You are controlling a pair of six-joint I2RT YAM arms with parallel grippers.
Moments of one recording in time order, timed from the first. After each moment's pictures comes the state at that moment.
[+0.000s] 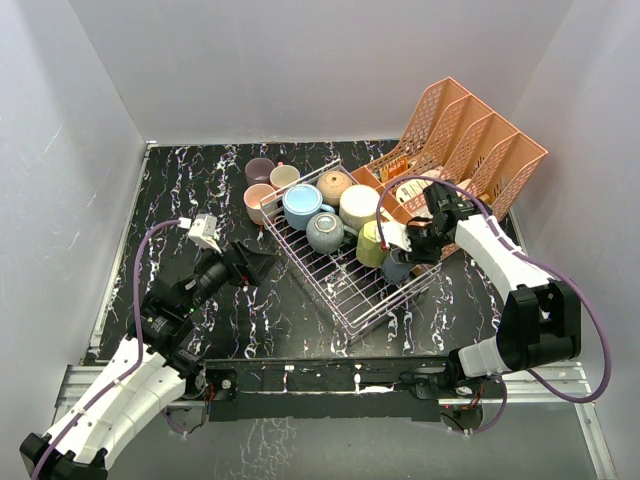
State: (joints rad) left arm -0.51 0.55 0.51 -0.11 0.17 -0.63; right arm 0.19 1.42 1.08 -0.95 -0.39 -1.41
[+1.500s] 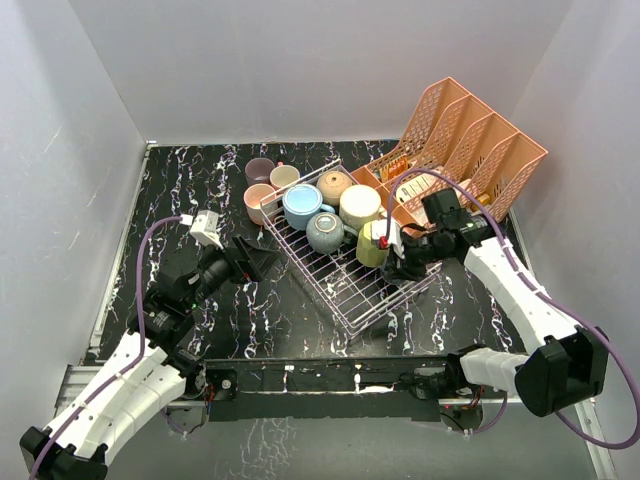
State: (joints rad) left arm -0.51 0.60 0.54 -0.12 0.16 -0.66; right arm 0.29 1.19 1.07 -1.03 -0.79 -1.11
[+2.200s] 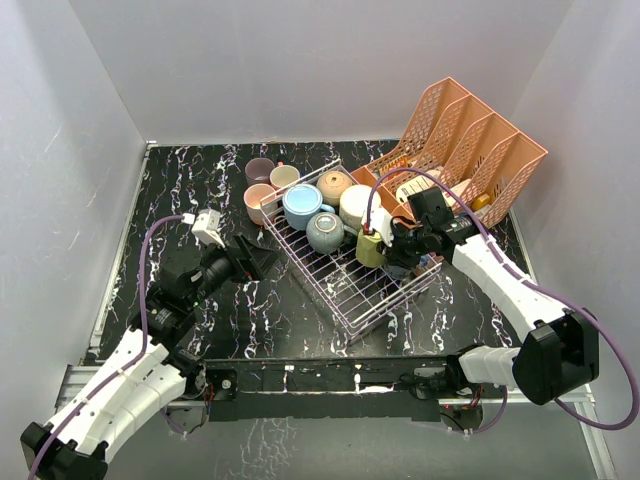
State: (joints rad) left arm -0.51 0.62 0.54 -0.13 0.15 -0.67; right arm 0.37 1.26 1.02 -0.79 -0.44 -0.83
